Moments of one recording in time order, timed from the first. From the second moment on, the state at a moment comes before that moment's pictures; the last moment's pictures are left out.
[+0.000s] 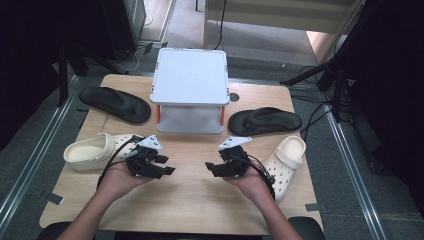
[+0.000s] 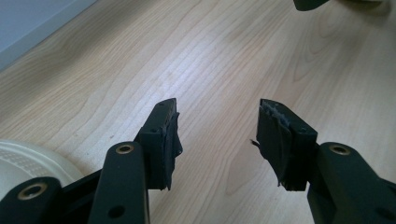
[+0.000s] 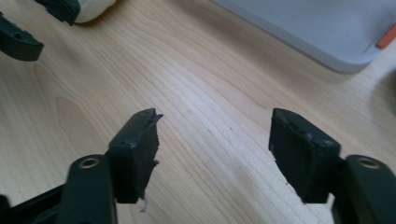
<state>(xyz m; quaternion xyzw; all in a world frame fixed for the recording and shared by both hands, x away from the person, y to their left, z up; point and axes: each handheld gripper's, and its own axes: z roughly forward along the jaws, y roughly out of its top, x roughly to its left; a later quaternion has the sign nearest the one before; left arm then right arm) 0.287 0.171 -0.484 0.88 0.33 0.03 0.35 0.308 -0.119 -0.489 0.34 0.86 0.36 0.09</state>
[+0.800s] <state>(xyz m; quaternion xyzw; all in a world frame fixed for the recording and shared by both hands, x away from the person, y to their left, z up) 0.291 0.190 -0.482 0.87 0.35 0.03 0.34 0.310 -0.123 -0.485 0.31 0.87 0.37 0.06</state>
